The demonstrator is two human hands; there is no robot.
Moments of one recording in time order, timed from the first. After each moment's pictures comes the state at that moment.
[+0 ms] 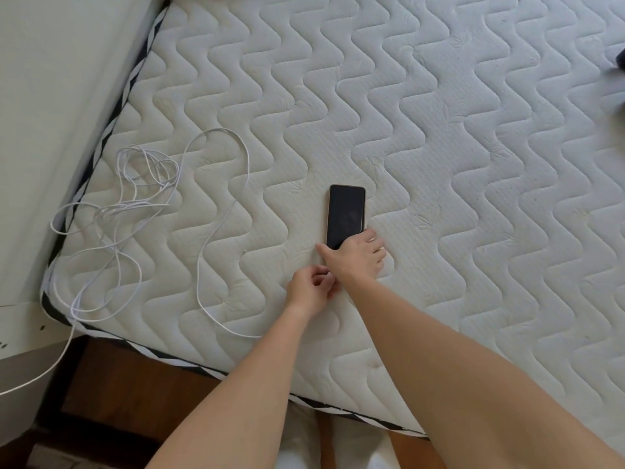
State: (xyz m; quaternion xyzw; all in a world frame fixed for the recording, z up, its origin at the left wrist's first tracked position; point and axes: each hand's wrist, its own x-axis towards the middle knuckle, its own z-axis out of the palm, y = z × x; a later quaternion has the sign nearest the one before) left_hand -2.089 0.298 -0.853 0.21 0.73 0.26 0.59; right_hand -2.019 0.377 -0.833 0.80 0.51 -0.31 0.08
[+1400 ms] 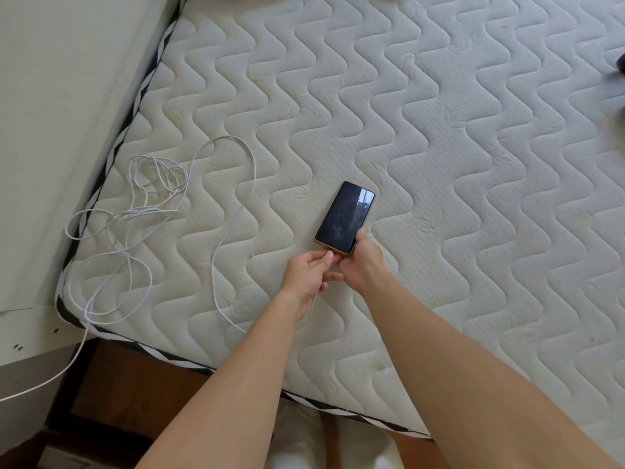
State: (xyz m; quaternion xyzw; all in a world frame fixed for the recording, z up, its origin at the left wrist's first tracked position) left_hand -2.108 0.322 -0.811 0.09 0.66 0.36 0.65; right_hand -2.016 0.392 -0.814 0.61 -0.03 -0.71 -0.35
